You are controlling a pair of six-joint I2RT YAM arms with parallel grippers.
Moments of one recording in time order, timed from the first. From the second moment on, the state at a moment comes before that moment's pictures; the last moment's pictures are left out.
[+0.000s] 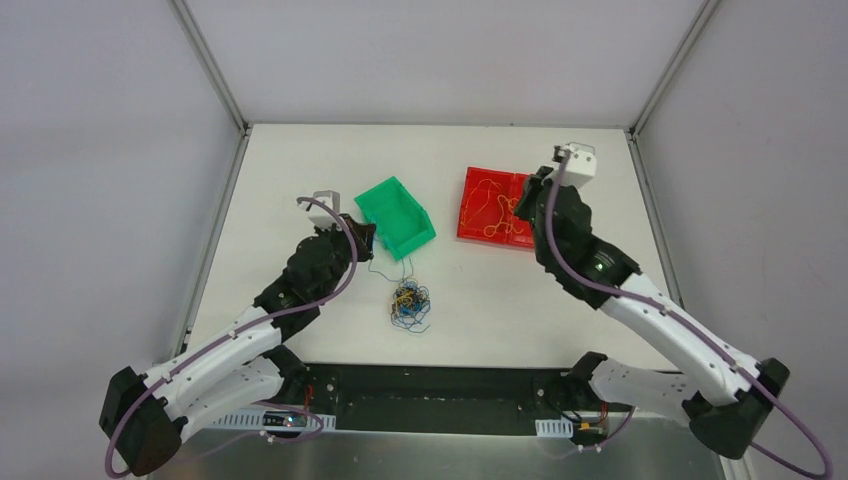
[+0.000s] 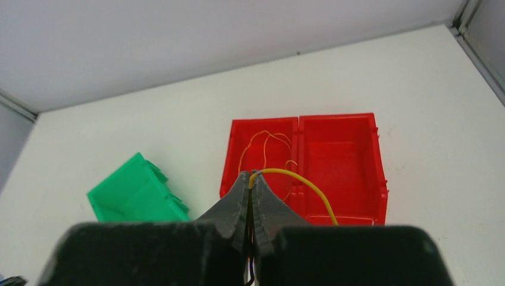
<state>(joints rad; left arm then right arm) -0.70 0.82 0.51 0.17 -0.42 -0.48 0.84 0.94 1.04 -0.24 0.82 0.36</state>
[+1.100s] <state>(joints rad) -0.70 0.78 0.50 0.15 -0.41 -0.47 0.53 2.03 1.38 -0.20 0.54 0.54</state>
